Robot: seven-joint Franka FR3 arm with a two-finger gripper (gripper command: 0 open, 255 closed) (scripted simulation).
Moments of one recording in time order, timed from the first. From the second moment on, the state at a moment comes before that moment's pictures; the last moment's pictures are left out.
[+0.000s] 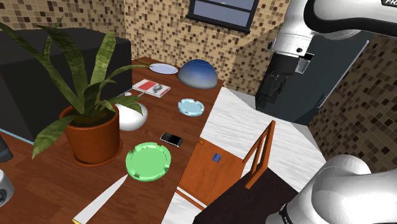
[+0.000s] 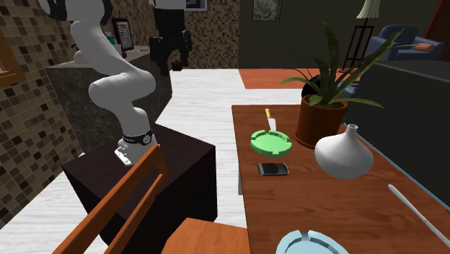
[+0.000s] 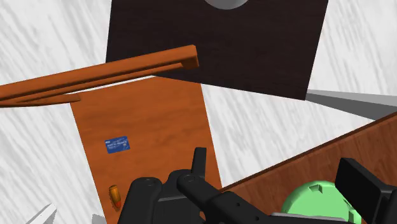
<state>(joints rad) 0.00 -0.75 -0.03 -2.31 0.06 1.44 -0.13</state>
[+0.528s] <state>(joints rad) 0.04 -0.64 -0.02 -2.38 0.05 1.65 -0.20</state>
